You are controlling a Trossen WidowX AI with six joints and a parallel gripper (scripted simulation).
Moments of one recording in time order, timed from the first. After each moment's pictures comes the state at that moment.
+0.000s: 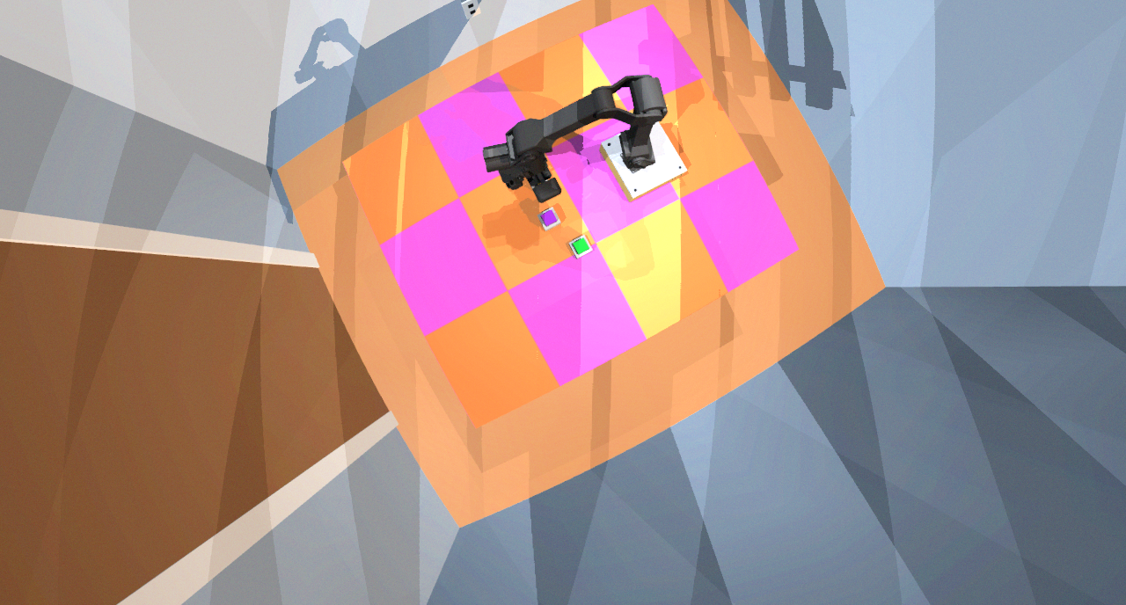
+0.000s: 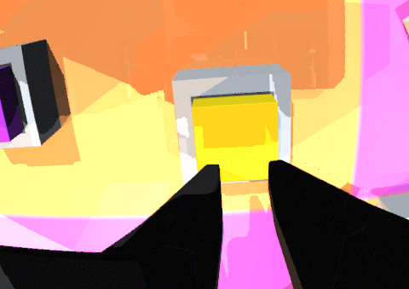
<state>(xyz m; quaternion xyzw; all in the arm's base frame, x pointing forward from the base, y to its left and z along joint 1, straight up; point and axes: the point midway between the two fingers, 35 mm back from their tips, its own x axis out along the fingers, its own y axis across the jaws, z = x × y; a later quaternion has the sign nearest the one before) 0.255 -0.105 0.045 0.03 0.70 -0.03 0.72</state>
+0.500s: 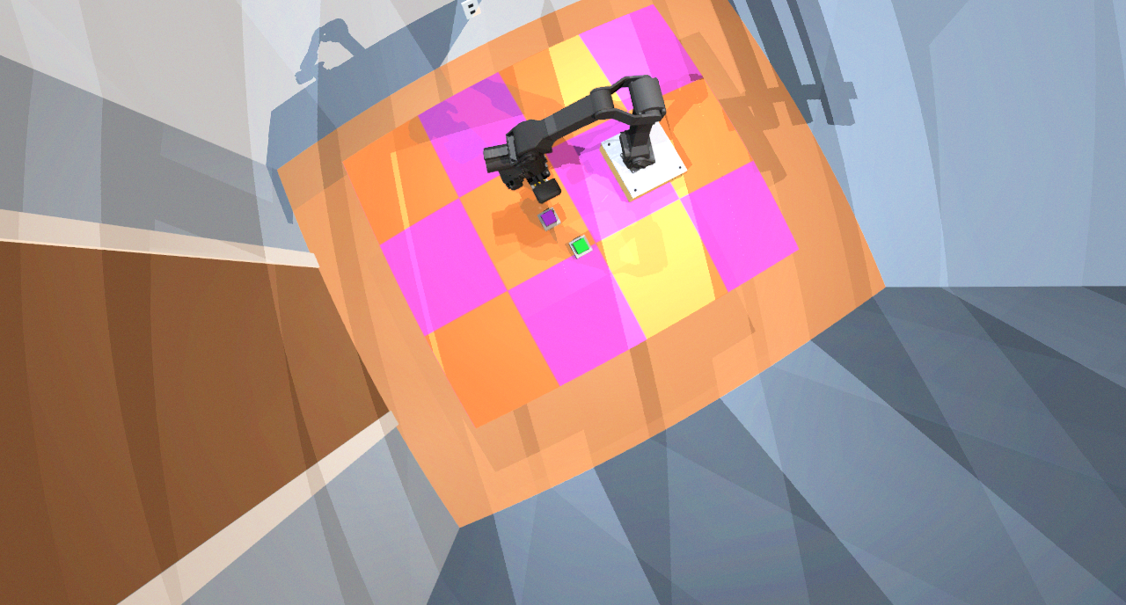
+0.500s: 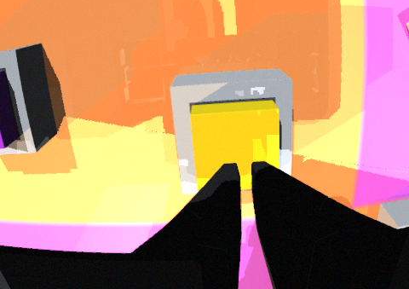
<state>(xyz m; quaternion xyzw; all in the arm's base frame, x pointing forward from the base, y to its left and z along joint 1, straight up) 0.256 -0.105 0.041 0.03 0.69 -0.03 0.72</state>
